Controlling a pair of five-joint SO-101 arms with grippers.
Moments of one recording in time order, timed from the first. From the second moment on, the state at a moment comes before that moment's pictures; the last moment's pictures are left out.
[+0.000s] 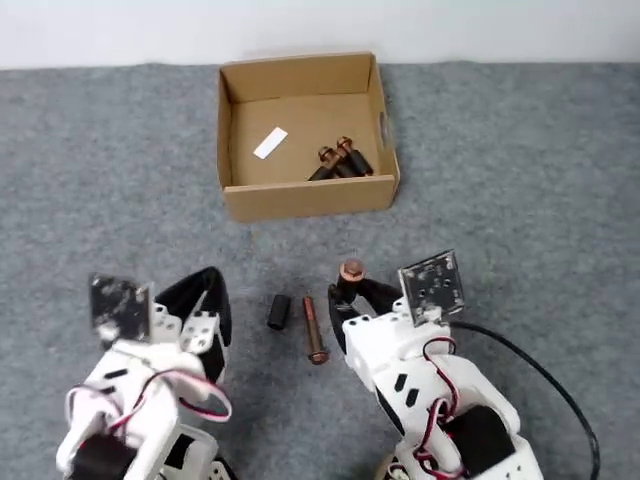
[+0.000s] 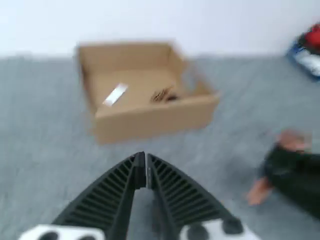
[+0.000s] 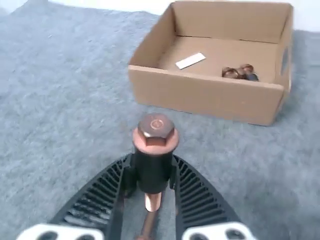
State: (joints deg) left arm 11.8 -96.0 66.6 71.2 18.1; right arm -32.4 -89.5 68.1 57.6 -11.6
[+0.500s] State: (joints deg) left arm 2.6 -95.4 89.8 63.5 12.4; right arm -25.7 -31.9 24.5 52.5 -16.2
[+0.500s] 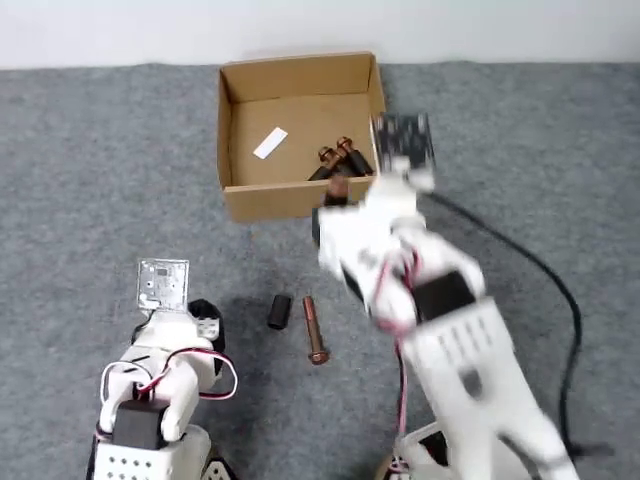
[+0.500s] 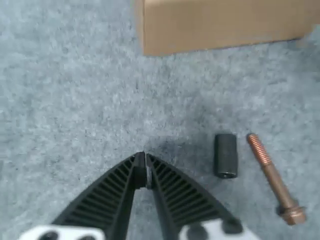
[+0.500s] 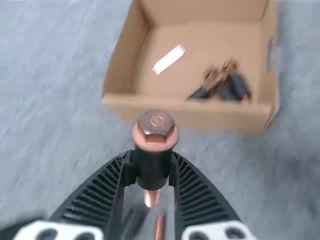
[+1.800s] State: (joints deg) left arm -0.9 -95.4 97.1 53.2 12.4; right arm -18.4 26.5 -9.2 44.0 -8.3
